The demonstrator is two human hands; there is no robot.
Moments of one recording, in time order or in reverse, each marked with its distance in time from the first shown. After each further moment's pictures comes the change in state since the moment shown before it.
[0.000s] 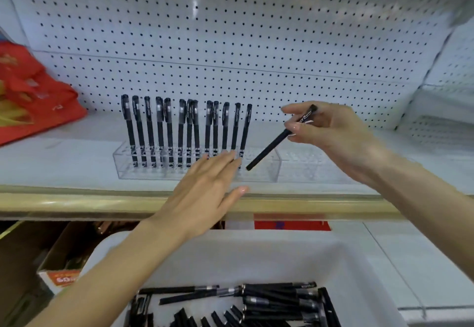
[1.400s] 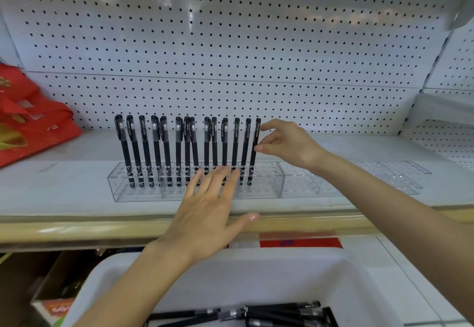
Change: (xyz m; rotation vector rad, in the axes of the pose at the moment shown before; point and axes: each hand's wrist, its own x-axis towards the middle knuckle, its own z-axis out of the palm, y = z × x) left_hand 0.017 -0.006 0.018 0.041 -0.027 -0.083; right_hand 0.074 0.044 0.030 -0.463 -0.116 0.093
